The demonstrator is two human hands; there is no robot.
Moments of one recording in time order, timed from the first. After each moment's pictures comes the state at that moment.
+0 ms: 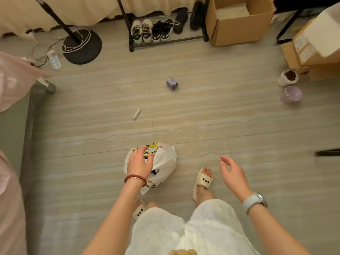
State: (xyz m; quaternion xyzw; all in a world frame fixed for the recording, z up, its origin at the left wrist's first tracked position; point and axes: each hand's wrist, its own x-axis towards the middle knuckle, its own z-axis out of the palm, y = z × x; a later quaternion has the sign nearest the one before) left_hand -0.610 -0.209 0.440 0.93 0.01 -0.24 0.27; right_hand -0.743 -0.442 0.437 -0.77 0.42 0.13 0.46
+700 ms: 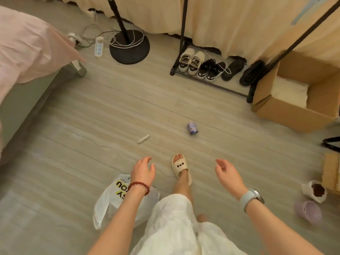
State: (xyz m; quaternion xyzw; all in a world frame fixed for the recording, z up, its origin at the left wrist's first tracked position) left_hand -0.363 -0.313 0.404 0.89 0.23 -0.23 0.32; right_hand -0.347 -0.567 0.422 -0.86 0.21 0.30 0.36
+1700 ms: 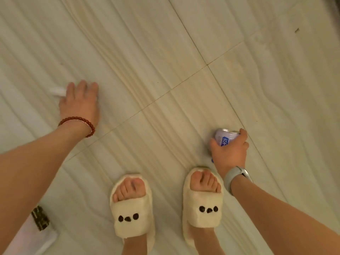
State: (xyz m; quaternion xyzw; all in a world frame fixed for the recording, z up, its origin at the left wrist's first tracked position) left_hand -0.170 -0.235 -0.228 0.88 0.39 -0.24 0.10; right_hand -0.049 -0.545 -0.209 -0.92 0.17 0.30 0.19
